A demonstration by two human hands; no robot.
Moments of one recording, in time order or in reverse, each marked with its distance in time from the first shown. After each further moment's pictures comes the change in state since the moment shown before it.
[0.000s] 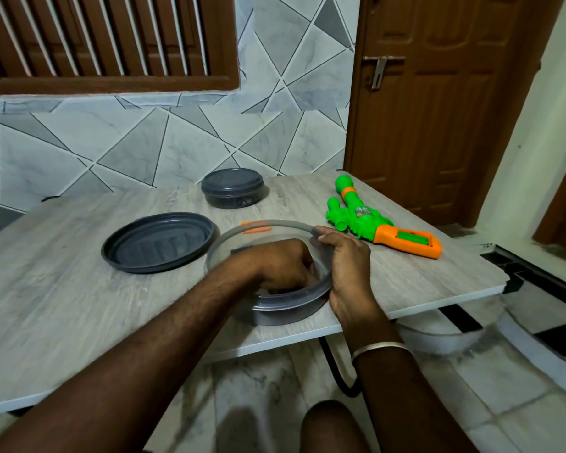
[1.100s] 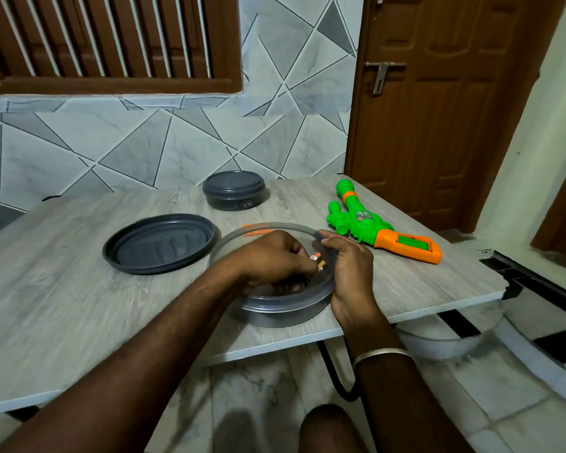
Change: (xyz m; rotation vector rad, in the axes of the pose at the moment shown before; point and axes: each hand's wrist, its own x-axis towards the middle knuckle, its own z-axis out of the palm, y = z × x) left_hand -0.008 -0.012 -0.001 -0.464 0.133 0.014; right_hand 0.003 0.003 -0.003 0.048 -0.008 0.004
